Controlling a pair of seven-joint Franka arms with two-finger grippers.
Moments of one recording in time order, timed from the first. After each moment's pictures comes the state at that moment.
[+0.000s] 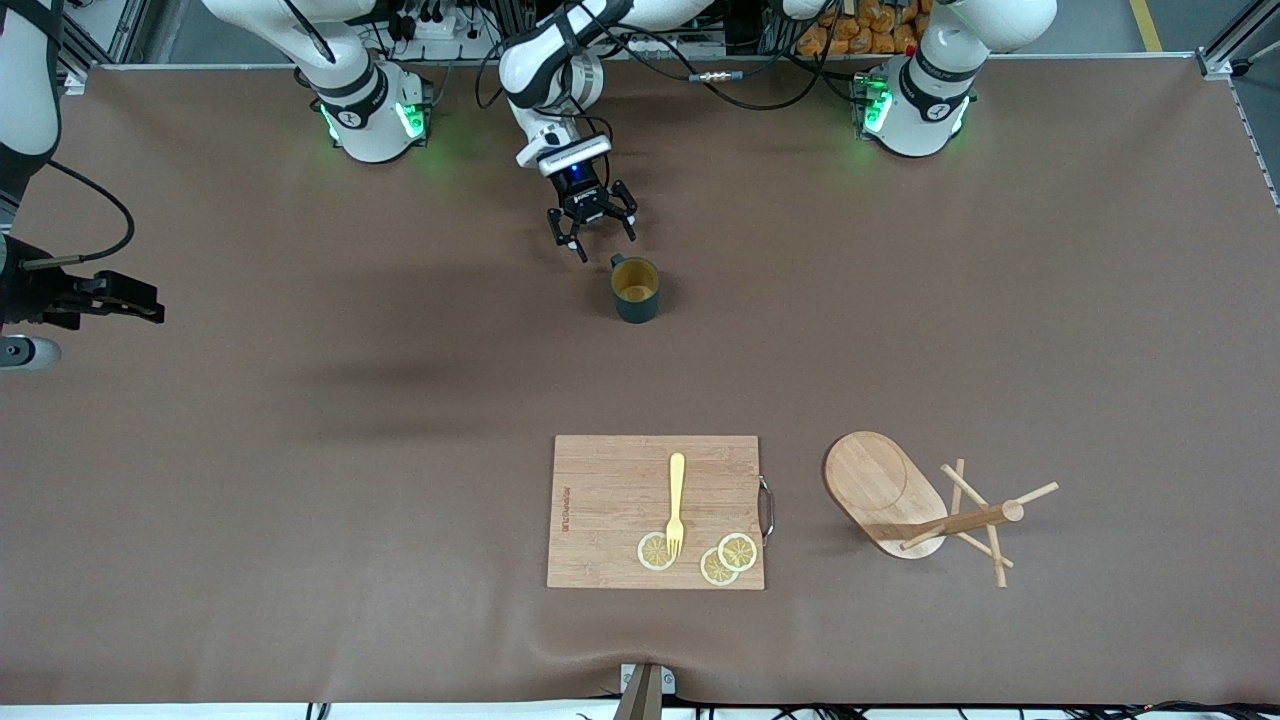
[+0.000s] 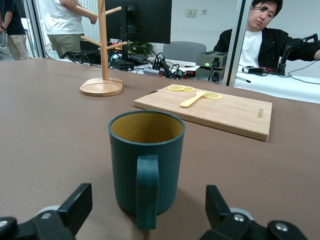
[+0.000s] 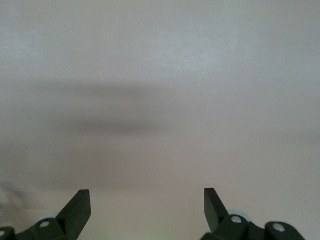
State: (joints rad) left arm -1.43 1.06 -0.07 -1.30 1.16 1.49 -2.50; right arm 0.07 0.15 -0.17 -1.54 -0.02 1.56 -0.19
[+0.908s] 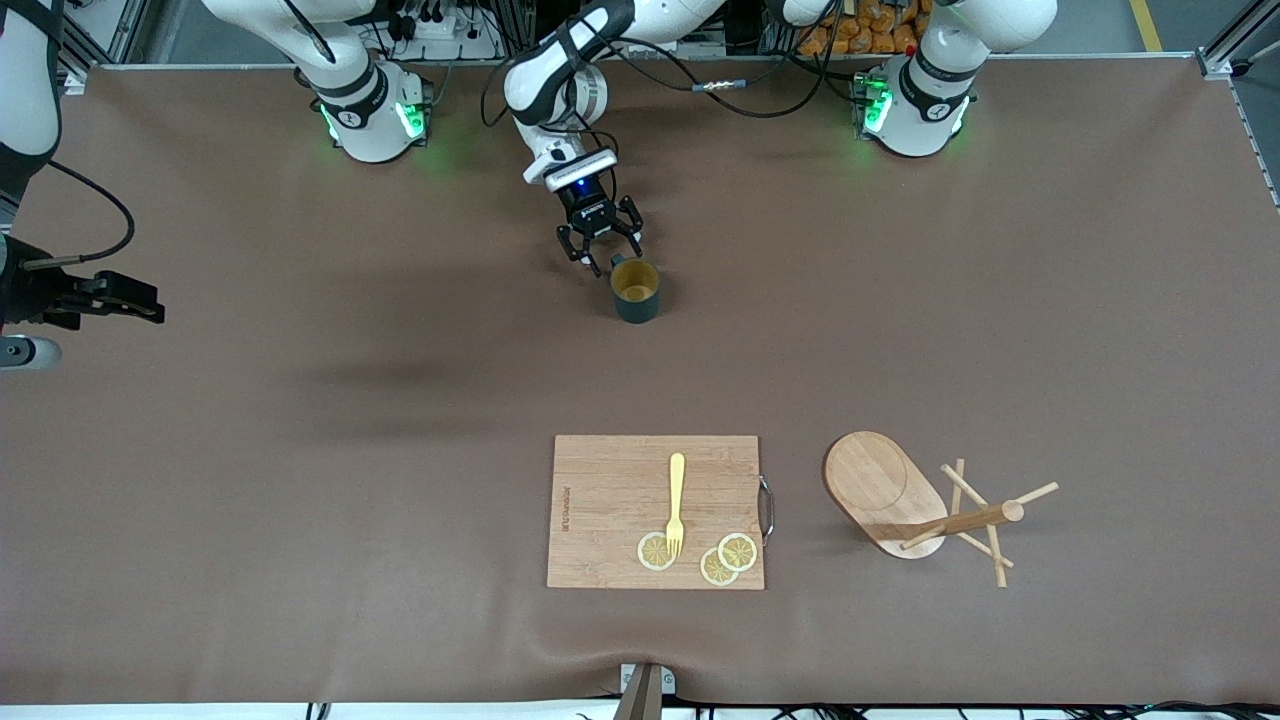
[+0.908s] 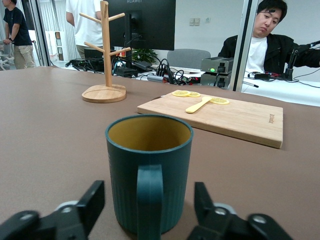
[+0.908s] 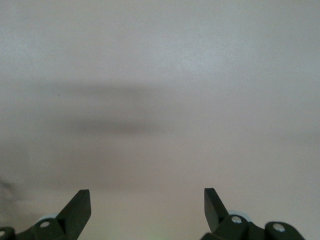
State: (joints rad) left arm -1.42 1.08 -0.04 -1.30 1.16 1.49 -2.50; right arm 0.07 0.15 -0.17 -1.54 -0.02 1.56 -0.19
